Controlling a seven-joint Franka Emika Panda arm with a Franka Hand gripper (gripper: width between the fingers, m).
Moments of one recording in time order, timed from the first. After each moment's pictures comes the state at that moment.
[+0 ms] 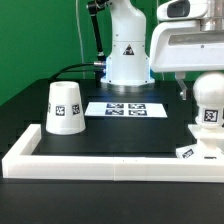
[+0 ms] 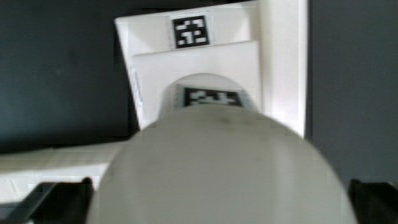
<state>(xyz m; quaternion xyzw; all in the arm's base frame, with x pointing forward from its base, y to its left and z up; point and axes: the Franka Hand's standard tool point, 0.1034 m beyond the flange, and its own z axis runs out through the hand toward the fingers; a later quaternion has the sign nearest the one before) 0.618 0.101 0.119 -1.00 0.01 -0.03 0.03</state>
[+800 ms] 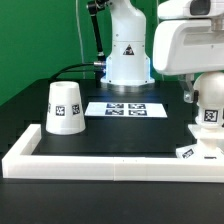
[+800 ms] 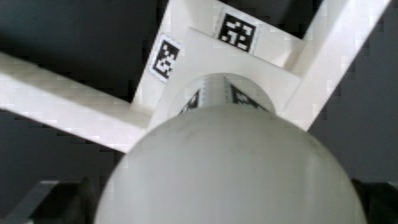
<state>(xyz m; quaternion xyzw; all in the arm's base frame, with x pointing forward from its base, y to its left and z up) 0.618 0.101 0.118 -0.96 -0.27 -0.03 0.01</state>
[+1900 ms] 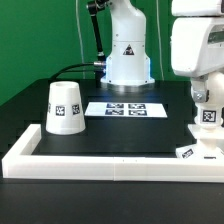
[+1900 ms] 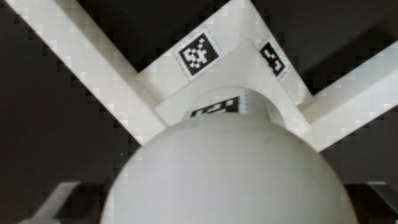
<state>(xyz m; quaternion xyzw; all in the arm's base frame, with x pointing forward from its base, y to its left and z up) 0.619 0.096 0.121 -0.90 -0.44 -0.02 0.00</state>
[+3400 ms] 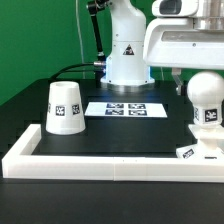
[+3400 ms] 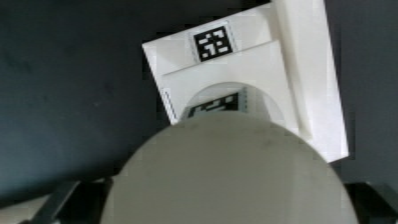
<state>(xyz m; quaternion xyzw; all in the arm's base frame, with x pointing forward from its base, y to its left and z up) 0.614 0.091 0.120 -0.98 0.18 0.00 0.01</state>
